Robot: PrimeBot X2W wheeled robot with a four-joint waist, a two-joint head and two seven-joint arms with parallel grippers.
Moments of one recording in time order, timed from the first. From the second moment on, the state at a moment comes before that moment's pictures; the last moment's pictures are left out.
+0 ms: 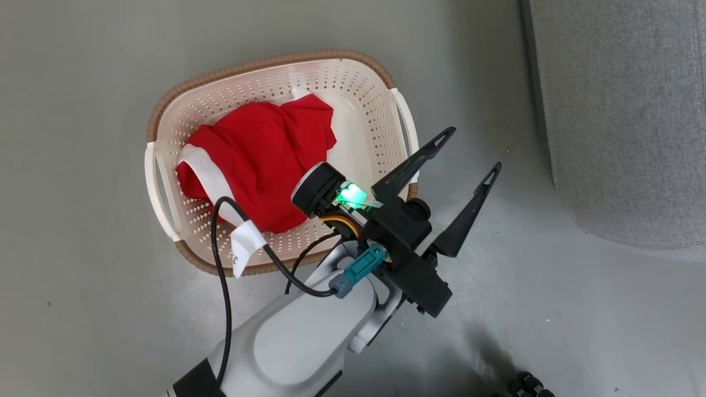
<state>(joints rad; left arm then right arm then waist) -0.79 0.06 -0.99 0.33 -0.51 0.12 -0.25 -1.14 -0.79 0.30 0.99 0.70 0.12 -0.26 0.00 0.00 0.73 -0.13</state>
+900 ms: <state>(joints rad) -0.68 0.05 -0.89 0.40 -0.57 0.12 -0.25 -0.80 -0.68 0.40 0.72 0.70 0.12 -0.26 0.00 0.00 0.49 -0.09</state>
